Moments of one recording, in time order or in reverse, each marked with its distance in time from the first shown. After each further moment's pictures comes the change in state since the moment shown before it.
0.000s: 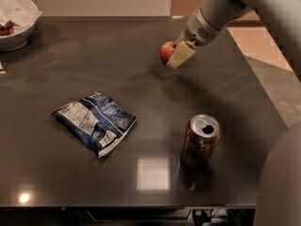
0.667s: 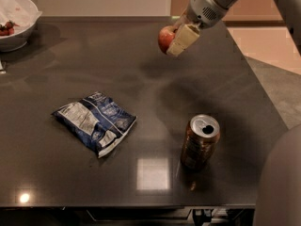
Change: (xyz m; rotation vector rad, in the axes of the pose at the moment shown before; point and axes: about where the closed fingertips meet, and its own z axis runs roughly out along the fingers) arm -0.034 0.017 -0.048 -0.015 -0.022 -0.111
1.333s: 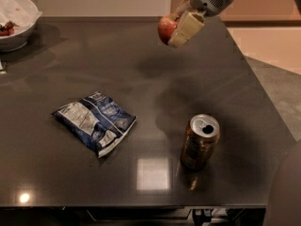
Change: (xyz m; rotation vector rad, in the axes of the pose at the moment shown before) arm -0.022 0.008 -0.033 0.036 -0.028 -0.090
